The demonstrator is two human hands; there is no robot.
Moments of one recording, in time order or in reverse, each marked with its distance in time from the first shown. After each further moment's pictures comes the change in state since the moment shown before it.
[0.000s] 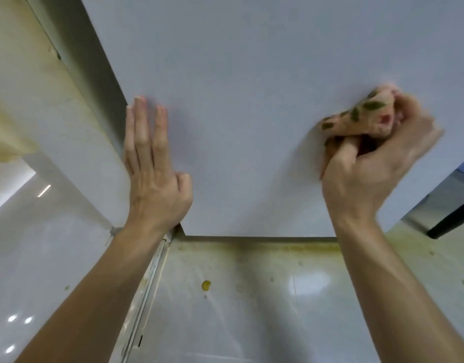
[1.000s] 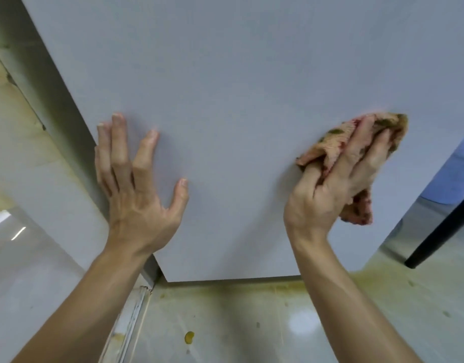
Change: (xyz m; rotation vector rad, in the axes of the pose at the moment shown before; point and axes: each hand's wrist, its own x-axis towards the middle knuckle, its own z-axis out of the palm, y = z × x) left_hand 0.057 0.010 0.003 0.029 0.164 0.137; right_hand 0.023 0.010 0.028 -0.071 0.084 -0.056
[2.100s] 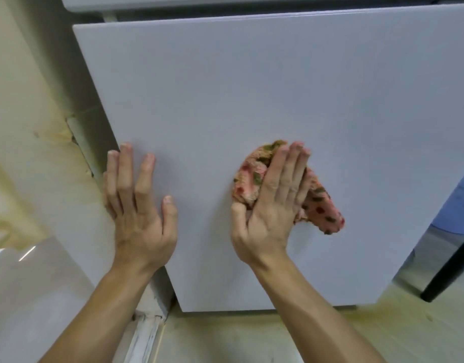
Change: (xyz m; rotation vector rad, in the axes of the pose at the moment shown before) left_hand 0.023 -0.026 -0.021 0.014 0.089 -0.003; right_hand -0.029 -0.061 0.046 -0.003 -0.315 -0.300
